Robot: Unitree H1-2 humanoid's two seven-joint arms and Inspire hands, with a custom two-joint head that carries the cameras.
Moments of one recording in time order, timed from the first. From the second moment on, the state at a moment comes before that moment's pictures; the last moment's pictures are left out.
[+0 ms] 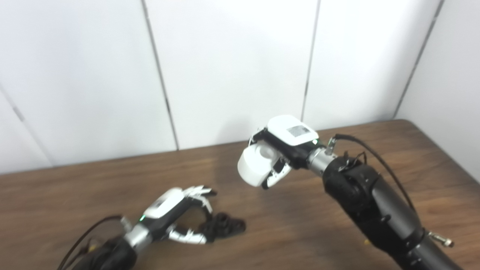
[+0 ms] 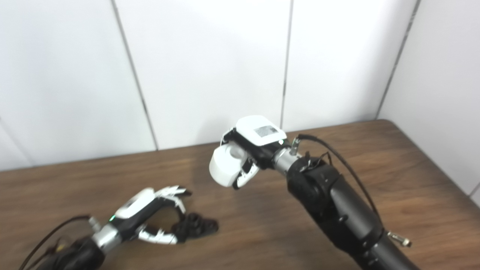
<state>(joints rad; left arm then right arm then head) -0.51 0.36 -0.53 0.51 0.45 -0.48 -0.14 -0.54 -0.43 0.32 -0.25 -0.81 0.20 0.44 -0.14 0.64</state>
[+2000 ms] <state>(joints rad) -0.53 0.30 -0.54 0.51 0.49 -0.40 -0.13 -0.74 -0.40 0.41 -0.20 -0.74 -0.01 0.70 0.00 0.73</state>
